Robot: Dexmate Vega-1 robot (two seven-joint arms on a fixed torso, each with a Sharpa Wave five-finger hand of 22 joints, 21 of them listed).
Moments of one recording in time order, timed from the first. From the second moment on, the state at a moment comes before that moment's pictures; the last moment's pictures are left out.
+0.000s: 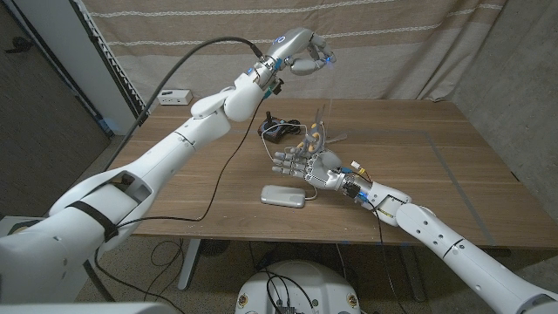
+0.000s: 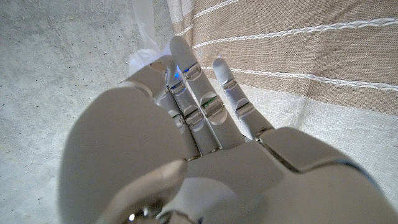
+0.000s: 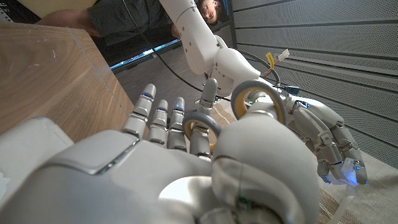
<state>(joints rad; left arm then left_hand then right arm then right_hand) 0.35 0.48 0.69 -1.47 0.54 -0.46 0.30 1.07 -0.08 0.66 -0.13 0.24 1.17 -0.08 0.28 0.21 1.15 -0.18 0.42 0.23 1.39 -0.24 0.24 0.28 0.56 -0.05 0.77 0.50 -1.01 -0.58 -0.46 -1.67 1.23 -0.15 0.75 0.82 0.14 -0.24 -0.06 0.48 0.47 0.16 0.91 0.37 0.26 0.16 0.45 0.23 0.20 0.16 0.26 0.20 0.23 0.22 0.39 0.18</state>
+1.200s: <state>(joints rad) 0.34 0.49 0.70 -1.44 0.60 -0.47 0.37 1.07 -0.08 0.66 -0.13 0.24 1.17 -0.08 0.28 0.21 1.16 -0.18 0.42 0.23 1.39 -0.24 0.24 0.28 0.55 -0.05 0.79 0.50 -0.92 -0.44 -0.51 -1.51 1.20 -0.12 0.88 0.82 0.14 -0.24 -0.06 0.48 0.46 0.15 0.88 0.36 0.26 0.16 0.45 0.23 0.20 0.16 0.26 0.20 0.25 0.22 0.38 0.18</state>
